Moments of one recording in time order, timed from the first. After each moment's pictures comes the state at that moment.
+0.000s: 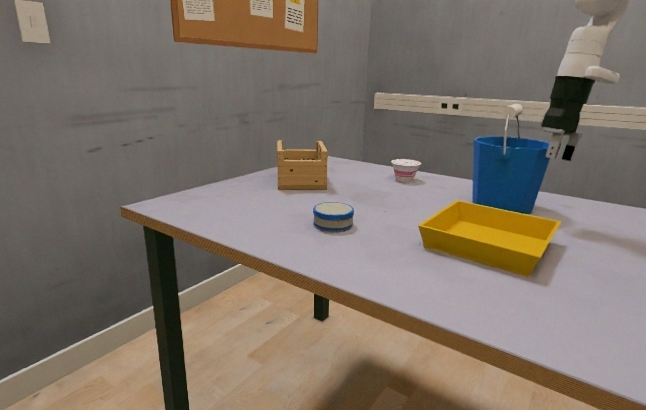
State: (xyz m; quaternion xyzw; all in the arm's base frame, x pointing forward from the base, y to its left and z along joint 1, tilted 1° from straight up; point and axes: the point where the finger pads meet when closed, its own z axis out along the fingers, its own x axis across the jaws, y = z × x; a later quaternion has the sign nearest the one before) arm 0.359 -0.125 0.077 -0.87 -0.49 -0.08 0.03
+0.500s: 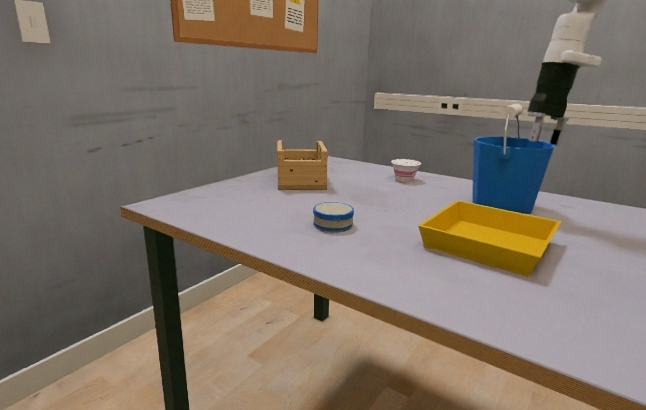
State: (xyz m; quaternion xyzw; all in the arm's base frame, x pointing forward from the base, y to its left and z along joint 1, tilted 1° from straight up) arm 0.399 -0.147 0.110 -0.93 -0.37 -0.07 0.04
